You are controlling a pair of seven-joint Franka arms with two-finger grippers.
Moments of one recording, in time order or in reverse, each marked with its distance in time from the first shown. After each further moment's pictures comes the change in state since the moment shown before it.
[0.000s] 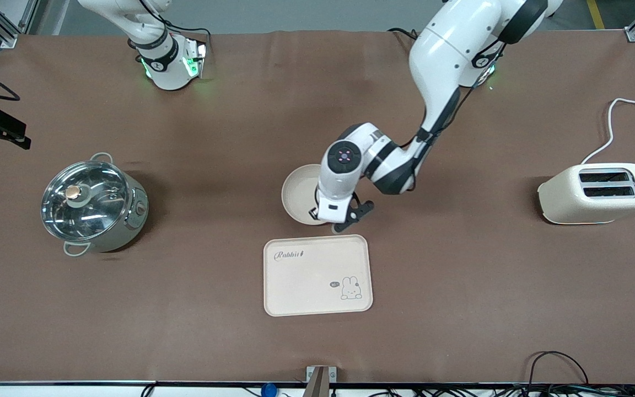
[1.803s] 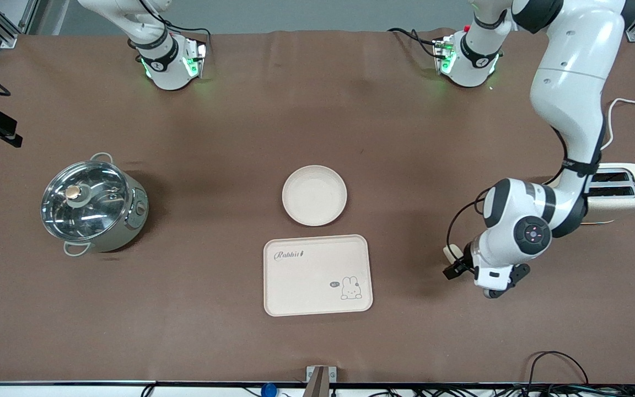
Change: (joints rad) left arm 0.509 -0.068 0.005 -0.038 0.046 -0.105 0.625; right arm -0.004 -0.001 -0.004 0.031 0.002 -0.005 0.001
